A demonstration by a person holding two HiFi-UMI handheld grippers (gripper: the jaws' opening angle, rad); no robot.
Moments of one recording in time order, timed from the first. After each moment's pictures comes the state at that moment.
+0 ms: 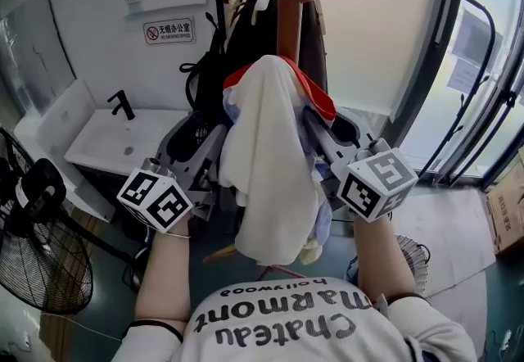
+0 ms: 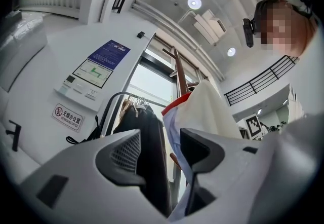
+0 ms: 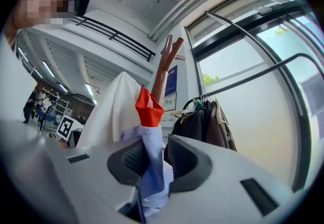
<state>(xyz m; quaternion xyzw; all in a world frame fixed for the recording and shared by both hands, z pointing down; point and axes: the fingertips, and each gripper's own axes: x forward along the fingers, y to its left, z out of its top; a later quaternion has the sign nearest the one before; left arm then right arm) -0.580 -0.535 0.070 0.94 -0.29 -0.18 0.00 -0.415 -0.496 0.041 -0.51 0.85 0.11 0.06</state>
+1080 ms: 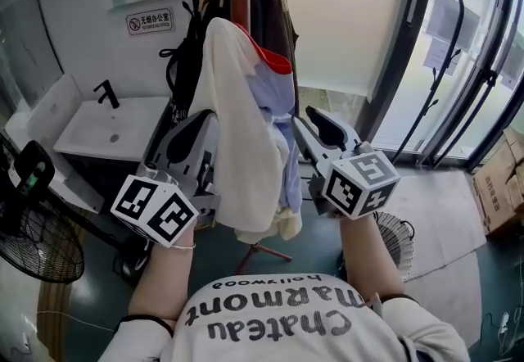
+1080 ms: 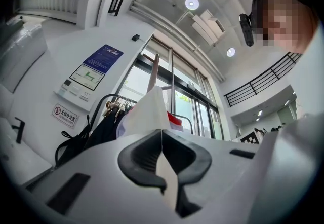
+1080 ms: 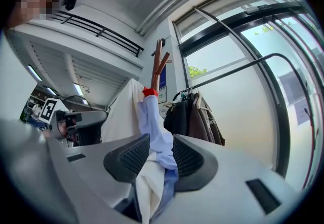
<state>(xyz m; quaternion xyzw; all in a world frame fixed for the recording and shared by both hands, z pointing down) -0.524 -0.405 0.059 0.93 -0.31 -0.19 0.00 -0.367 -0.404 0.091 -0.55 0.83 0.04 0.06</state>
